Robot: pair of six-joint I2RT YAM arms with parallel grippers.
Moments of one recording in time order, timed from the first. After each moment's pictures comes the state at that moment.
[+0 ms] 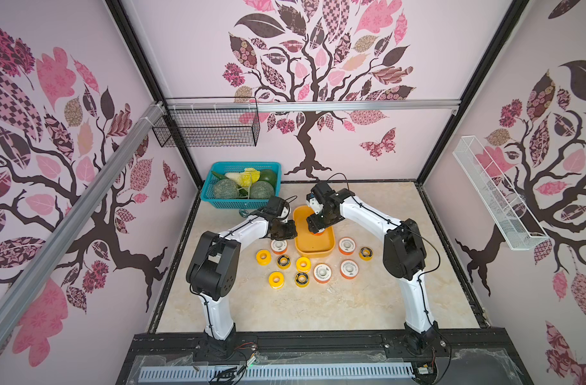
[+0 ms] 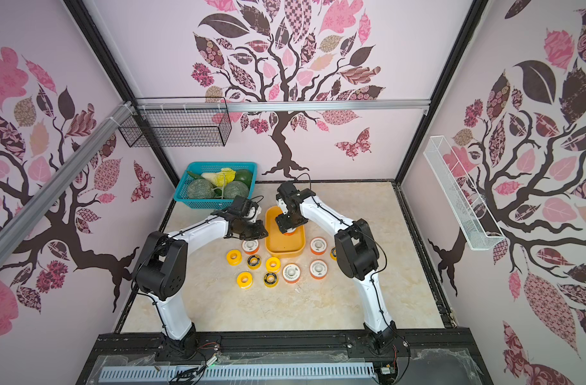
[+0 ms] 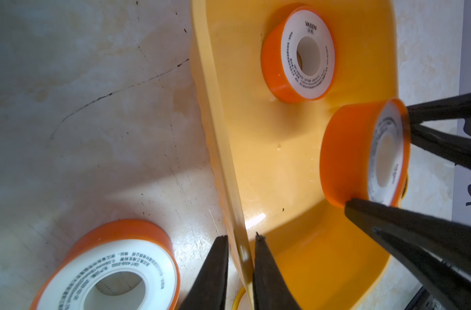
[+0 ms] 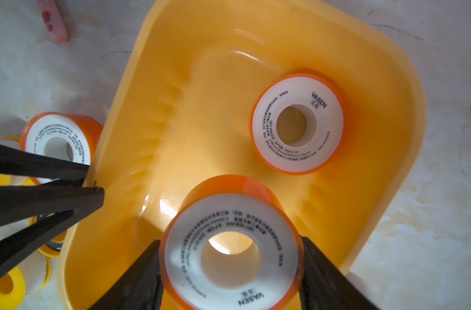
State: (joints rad) left arm -0.38 1.86 1.28 -0.47 0.34 -0.39; right arm 0.59 2.19 1.94 -0.95 -0.06 0.07
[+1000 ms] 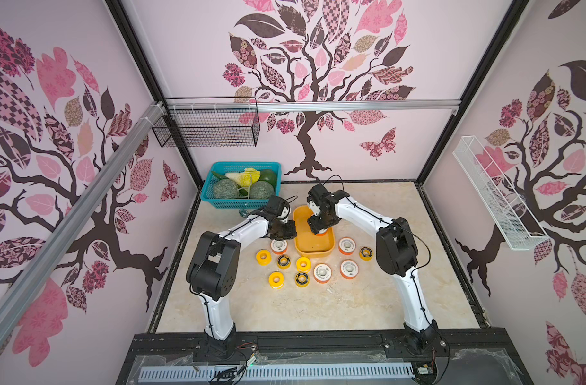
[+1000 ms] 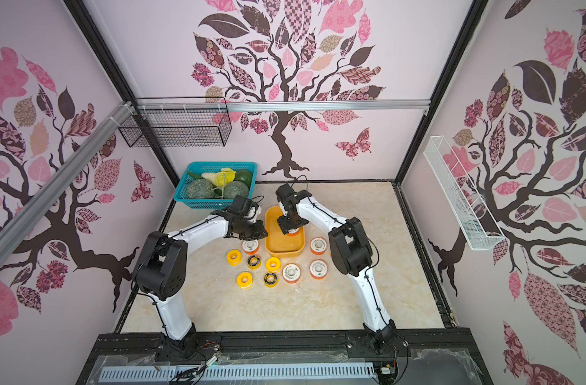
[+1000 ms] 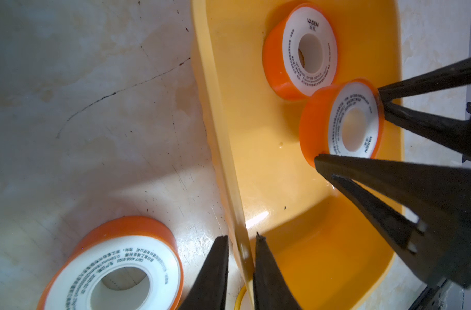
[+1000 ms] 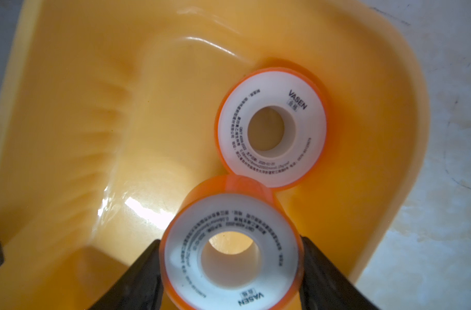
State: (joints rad) left arm -0.38 1.86 1.29 -0.50 0.33 -0.37; right arm 0.59 2.27 1.99 -0.97 0.04 0.08
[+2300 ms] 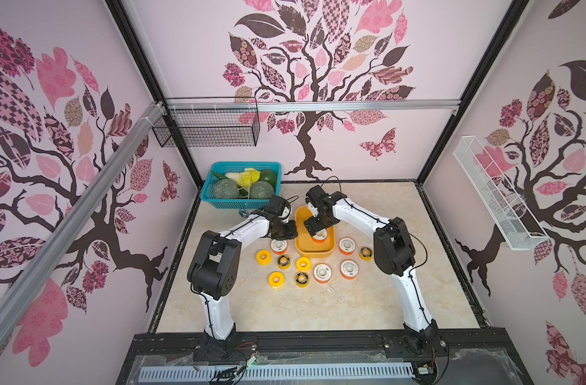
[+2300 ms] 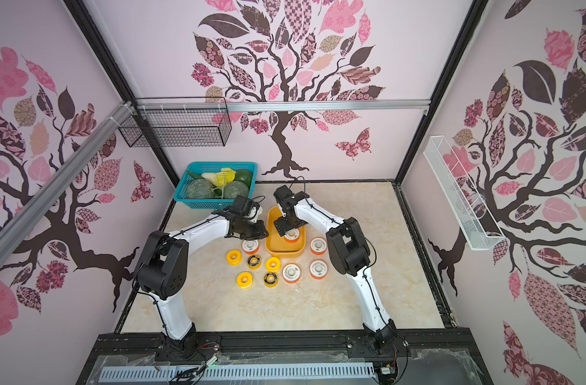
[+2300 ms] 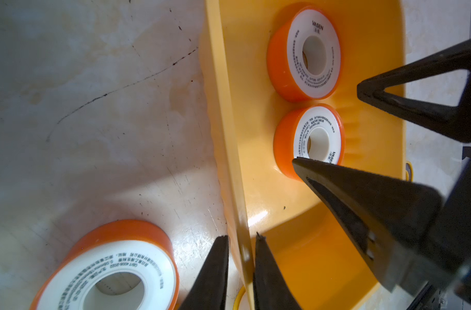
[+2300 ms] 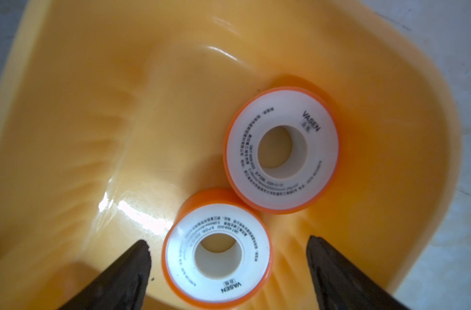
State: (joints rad) left arm -0.39 1.87 1.30 -0.50 0.33 -0.37; right arm 0.60 2.29 1.99 -0.95 0.06 0.08
